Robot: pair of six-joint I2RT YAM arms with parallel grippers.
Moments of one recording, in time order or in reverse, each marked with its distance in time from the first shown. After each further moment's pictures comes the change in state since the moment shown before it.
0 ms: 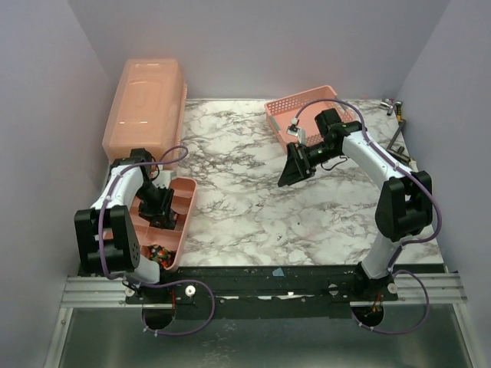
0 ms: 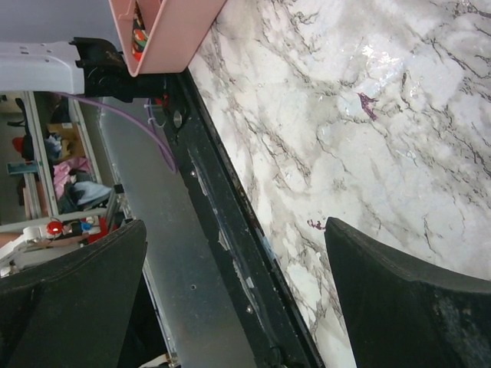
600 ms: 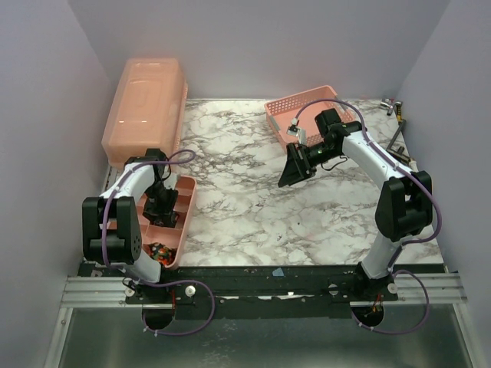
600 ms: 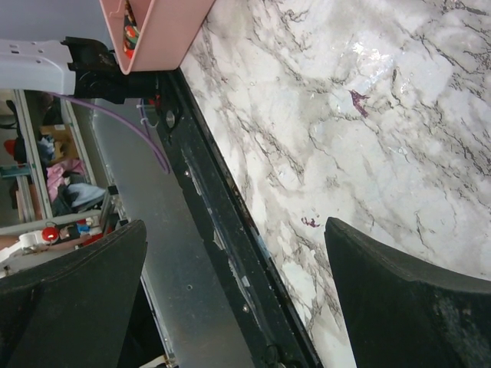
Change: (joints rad) left arm -0.113 0.090 -0.010 0.057 -0.185 -0.140; right arm 0.000 0.000 -0.002 0.000 0.024 0.000
